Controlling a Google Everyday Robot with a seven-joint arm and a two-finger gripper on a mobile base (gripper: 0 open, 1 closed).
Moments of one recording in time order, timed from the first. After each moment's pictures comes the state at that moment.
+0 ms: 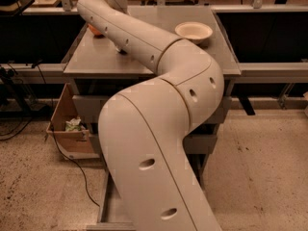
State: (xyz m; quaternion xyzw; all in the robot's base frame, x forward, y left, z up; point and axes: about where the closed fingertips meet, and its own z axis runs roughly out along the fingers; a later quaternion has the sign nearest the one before) arm 0.887 0.061 0.869 -0.81 0.42 -0.40 0.06
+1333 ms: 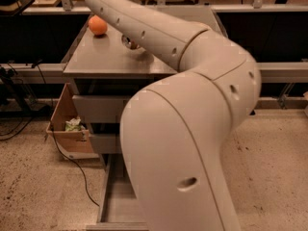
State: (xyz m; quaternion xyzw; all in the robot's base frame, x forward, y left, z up) arm 0.845 0.027 0.892 -0.82 0.43 -0.38 0.05
